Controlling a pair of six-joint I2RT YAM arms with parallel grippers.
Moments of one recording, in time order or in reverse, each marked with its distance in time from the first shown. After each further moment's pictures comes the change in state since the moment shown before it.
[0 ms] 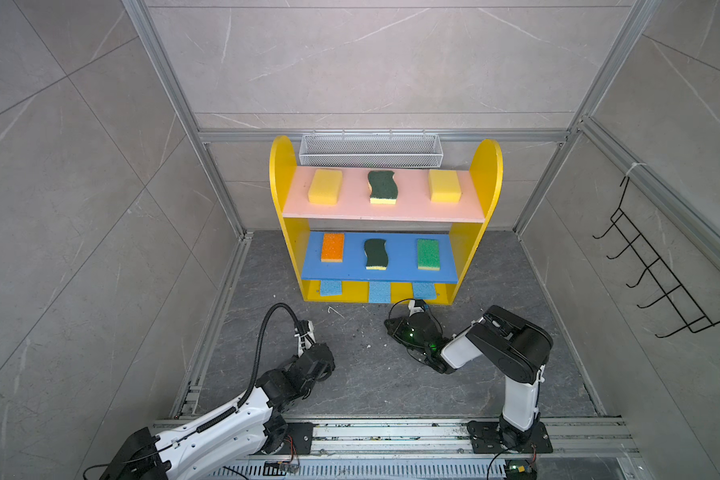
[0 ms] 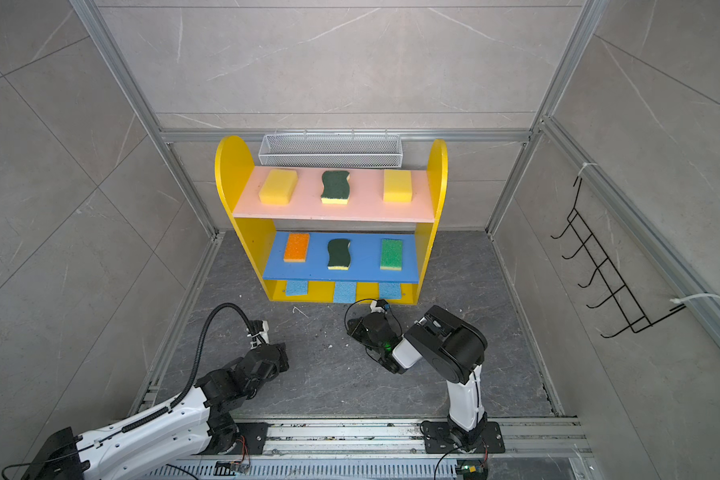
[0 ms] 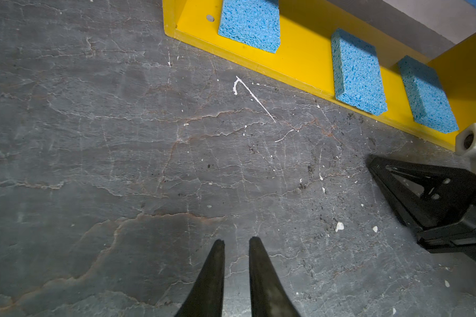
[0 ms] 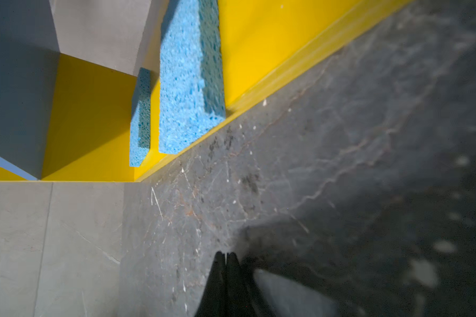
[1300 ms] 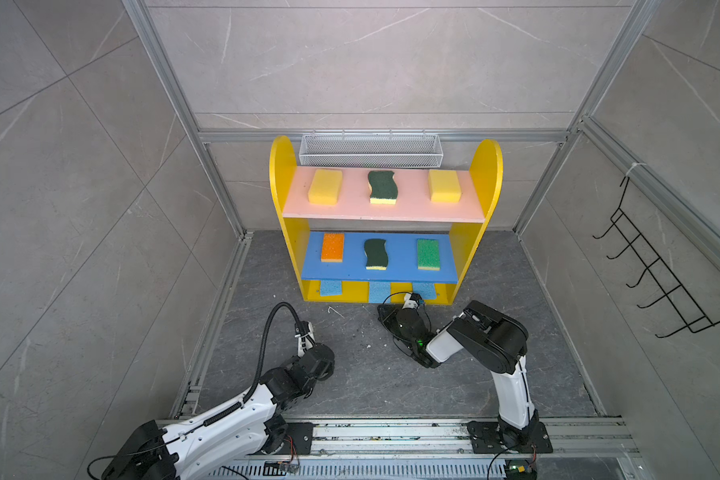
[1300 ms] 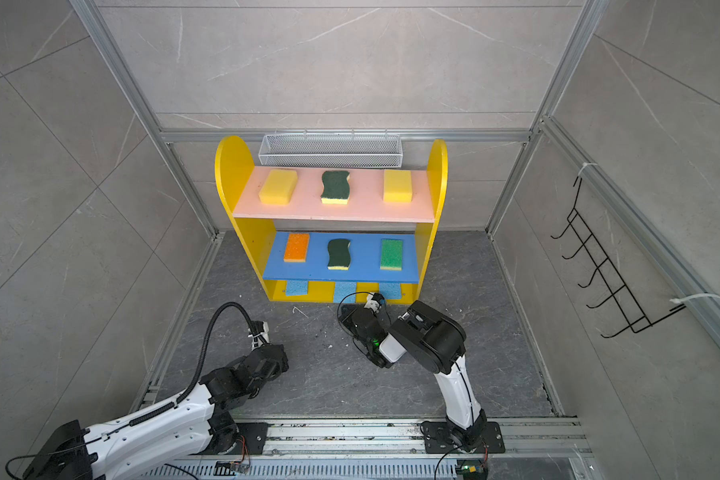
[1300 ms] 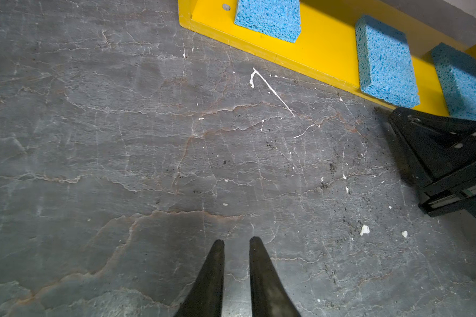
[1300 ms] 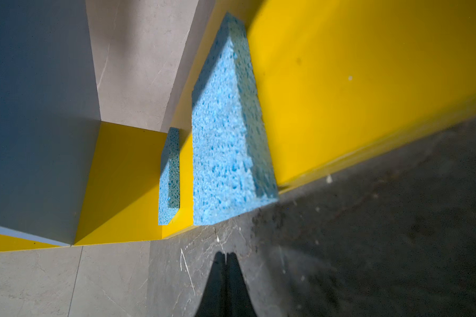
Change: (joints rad) left arm 0.006 0.065 0.000 0.002 -0.020 -0.005; right arm 0.027 0.138 0.150 0.094 0.185 0.098
